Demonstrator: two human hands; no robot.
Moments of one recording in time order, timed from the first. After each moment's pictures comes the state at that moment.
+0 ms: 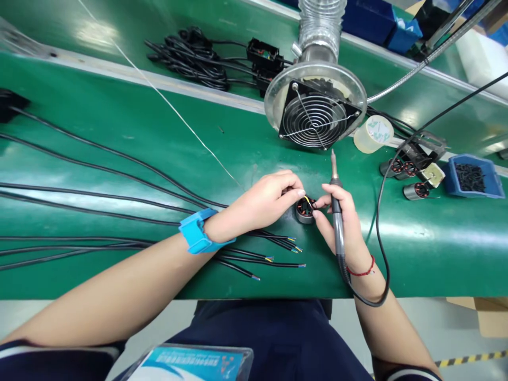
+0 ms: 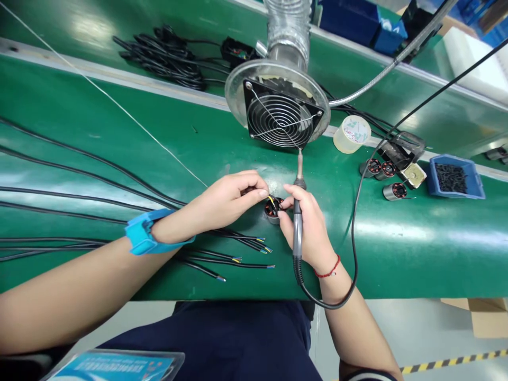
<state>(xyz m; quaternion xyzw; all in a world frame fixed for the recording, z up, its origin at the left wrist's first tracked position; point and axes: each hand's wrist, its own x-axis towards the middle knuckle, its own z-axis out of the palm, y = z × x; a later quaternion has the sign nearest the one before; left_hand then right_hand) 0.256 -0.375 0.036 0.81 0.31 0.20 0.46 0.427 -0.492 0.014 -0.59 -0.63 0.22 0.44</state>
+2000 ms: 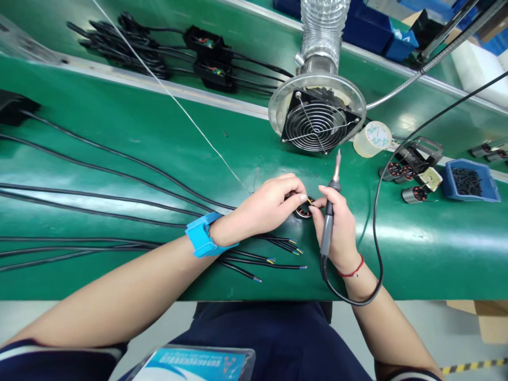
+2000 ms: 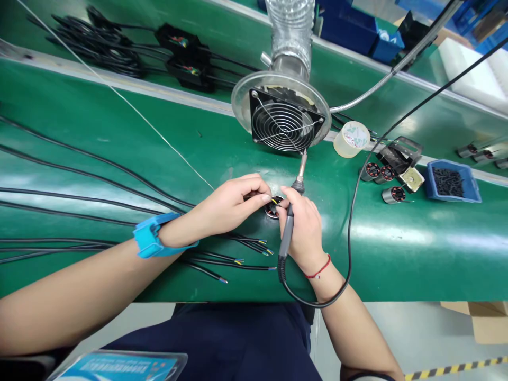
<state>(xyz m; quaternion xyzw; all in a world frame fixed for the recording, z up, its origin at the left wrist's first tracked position) 0.255 -0.379 0.033 0.80 0.29 0.23 0.48 0.411 -0.484 0.007 -0.62 -0.65 0.07 0.43</state>
